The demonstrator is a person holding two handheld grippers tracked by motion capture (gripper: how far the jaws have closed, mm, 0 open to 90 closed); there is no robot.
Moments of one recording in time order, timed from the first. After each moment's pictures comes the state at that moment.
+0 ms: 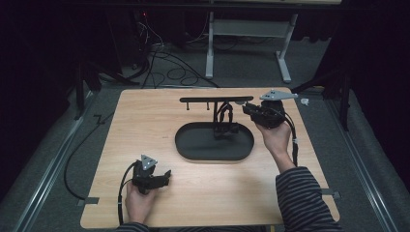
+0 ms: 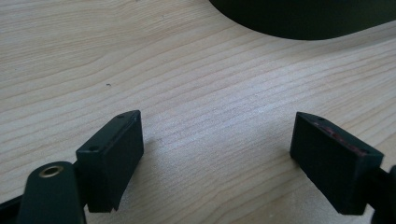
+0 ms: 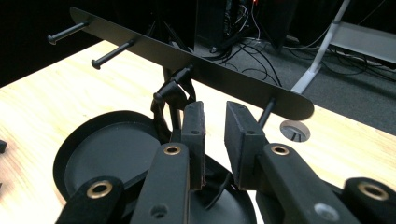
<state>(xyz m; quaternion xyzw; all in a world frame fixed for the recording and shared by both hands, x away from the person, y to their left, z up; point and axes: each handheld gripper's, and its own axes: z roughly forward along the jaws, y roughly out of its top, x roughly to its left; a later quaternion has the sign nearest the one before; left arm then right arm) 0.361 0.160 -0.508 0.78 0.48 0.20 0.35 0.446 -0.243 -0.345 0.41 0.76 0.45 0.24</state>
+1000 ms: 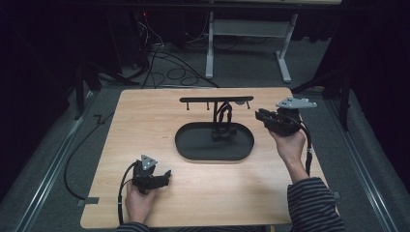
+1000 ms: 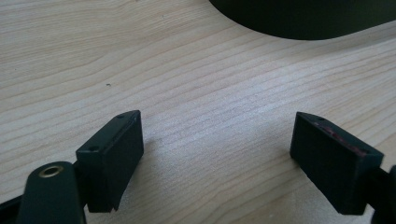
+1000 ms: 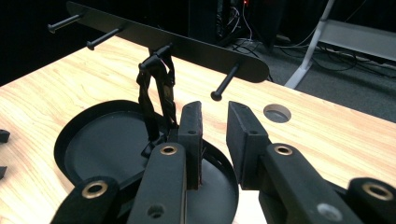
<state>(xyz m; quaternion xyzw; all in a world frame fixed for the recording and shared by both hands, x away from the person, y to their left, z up) 0.361 0.160 -0.508 0.78 0.48 0.20 0.35 0.418 -0.277 -0.348 0.43 0.74 0.45 0.24</state>
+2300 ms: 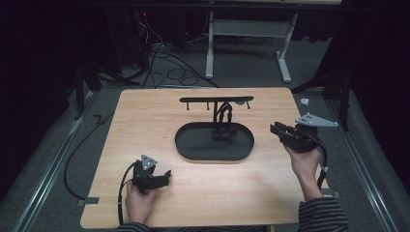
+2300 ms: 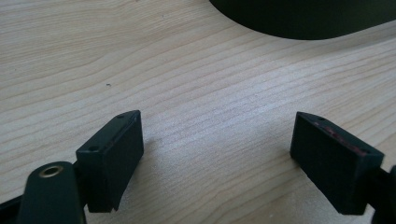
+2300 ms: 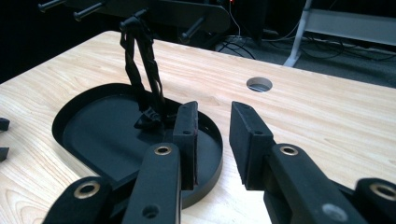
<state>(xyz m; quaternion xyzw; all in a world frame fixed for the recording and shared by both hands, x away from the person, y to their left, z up) 0.361 0.160 -0.508 0.78 0.48 0.20 0.35 0.377 -0.318 -0.372 0.46 0.72 0.46 0.24</state>
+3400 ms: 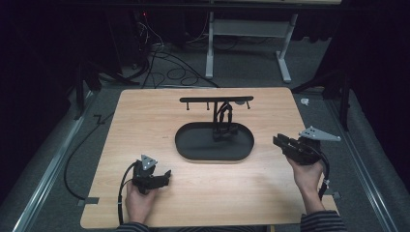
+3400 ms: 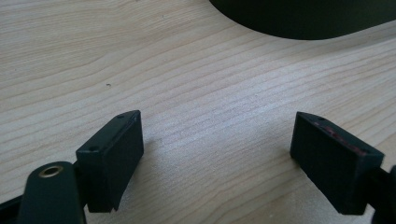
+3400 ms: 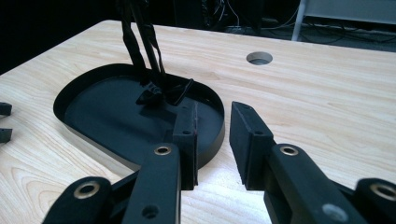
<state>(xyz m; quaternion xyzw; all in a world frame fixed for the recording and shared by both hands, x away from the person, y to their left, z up) 0.361 0.160 -0.508 0.78 0.48 0.20 0.35 0.354 -0.328 -0.400 0.48 0.71 0.46 0.23</state>
